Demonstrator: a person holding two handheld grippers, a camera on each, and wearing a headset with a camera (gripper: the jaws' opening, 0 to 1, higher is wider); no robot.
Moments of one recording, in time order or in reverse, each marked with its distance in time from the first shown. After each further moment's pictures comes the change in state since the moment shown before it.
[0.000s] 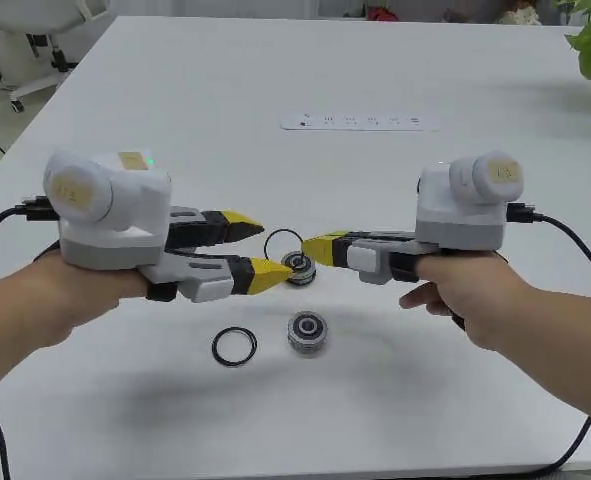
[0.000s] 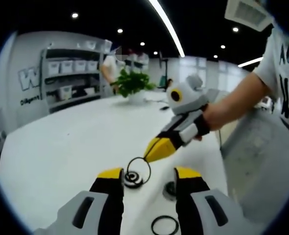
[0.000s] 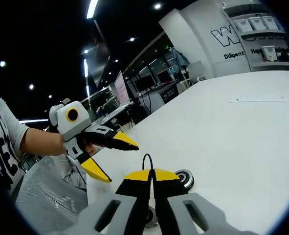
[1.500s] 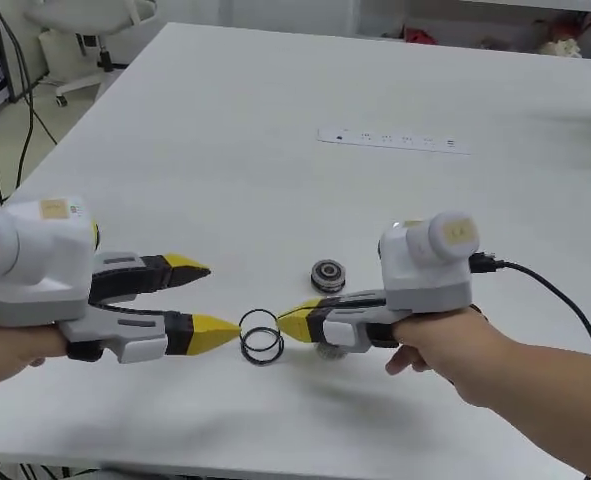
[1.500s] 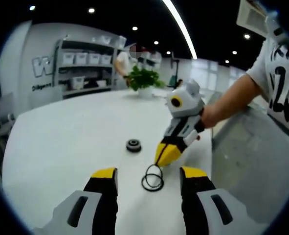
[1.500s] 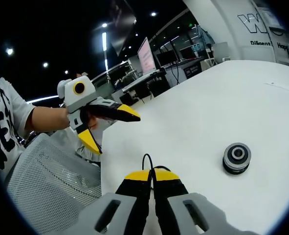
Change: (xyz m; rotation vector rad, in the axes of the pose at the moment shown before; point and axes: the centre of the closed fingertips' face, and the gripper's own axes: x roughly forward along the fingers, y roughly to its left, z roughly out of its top) left arm -0.080 -0.014 -0.049 -0.098 0.022 0.073; right arm 0.039 0.056 -0.071 -0.066 0.235 0.173
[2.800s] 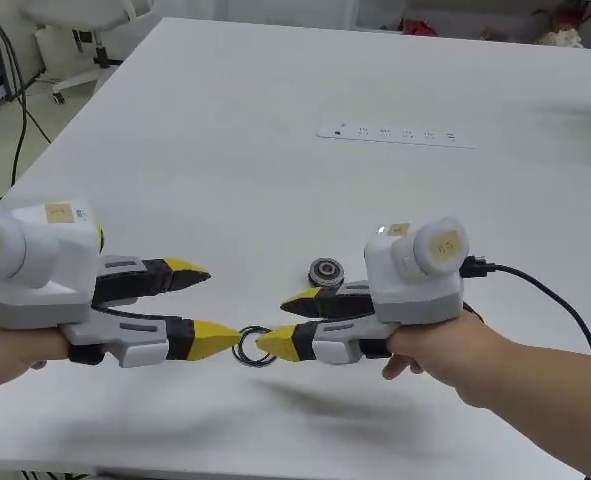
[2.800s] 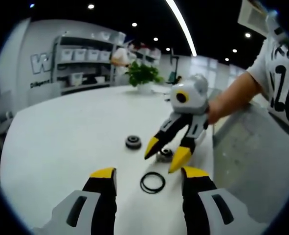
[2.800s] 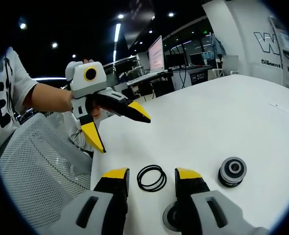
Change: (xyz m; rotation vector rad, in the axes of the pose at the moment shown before) left arm 0.012 0.003 -0.003 -0.003 0.034 -0.016; right arm -0.002 -0.002 0.005 -0.185 0.004 -0.034
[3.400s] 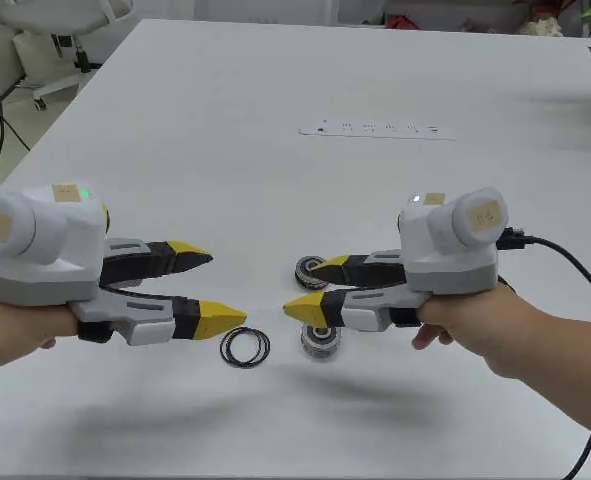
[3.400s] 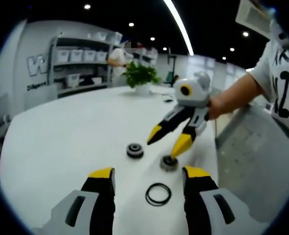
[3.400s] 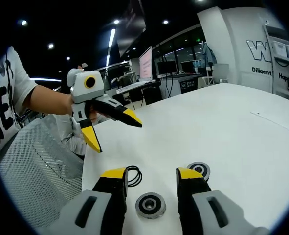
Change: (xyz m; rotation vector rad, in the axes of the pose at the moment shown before) left arm 0.019 0.008 0.018 0.021 0.003 -0.021; right arm -0.040 -0.036 0.014 -0.015 -0.056 -0.097
